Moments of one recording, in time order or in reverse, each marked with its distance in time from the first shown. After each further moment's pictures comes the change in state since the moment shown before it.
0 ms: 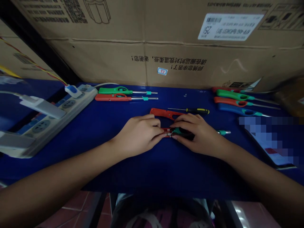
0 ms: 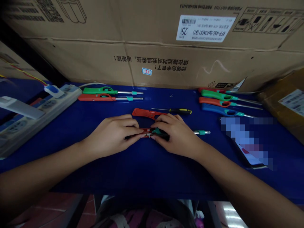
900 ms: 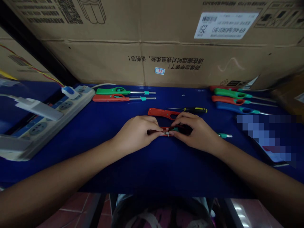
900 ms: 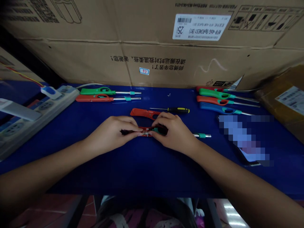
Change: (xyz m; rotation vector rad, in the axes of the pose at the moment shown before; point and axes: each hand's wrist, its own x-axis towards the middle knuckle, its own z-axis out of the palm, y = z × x) left_hand 0.001 -0.007 0.008 -0.434 0.002 -0.186; right_hand 0.005 0.003 0.010 0.198 0.152 0.078
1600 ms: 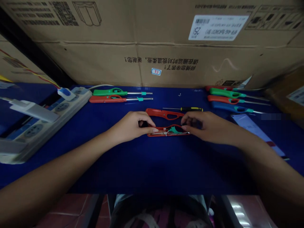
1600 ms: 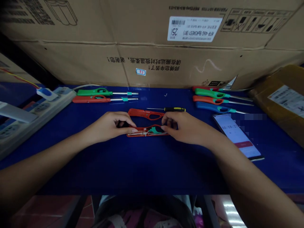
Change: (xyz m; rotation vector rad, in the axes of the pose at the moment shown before) left_hand 0.011 -0.025 -0.010 -0.225 -0.065 -0.135; right_hand 0.001 0.002 -0.050 -0.071 -0.267 0.235
